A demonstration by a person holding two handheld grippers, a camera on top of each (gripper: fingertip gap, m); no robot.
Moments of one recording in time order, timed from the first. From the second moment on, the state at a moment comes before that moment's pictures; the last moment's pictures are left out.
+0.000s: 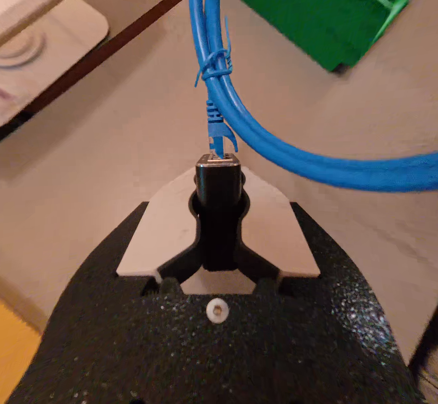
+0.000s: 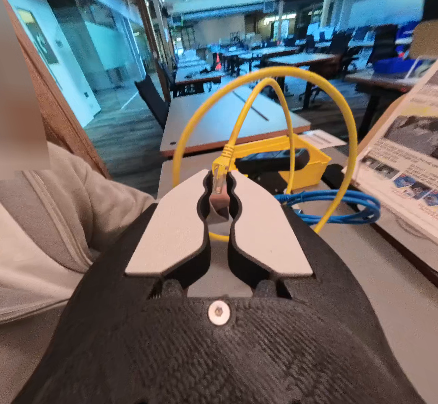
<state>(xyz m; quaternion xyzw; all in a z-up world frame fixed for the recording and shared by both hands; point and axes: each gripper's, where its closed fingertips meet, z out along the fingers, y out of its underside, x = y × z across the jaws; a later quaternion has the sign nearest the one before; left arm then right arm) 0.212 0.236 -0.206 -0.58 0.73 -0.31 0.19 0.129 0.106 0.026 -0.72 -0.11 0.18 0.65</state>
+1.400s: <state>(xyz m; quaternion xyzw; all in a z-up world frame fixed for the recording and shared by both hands) 0.226 0.294 -0.184 -0.63 0.58 -0.48 0.20 0.179 0.076 0.047 -0.70 -0.10 0.08 0.70</state>
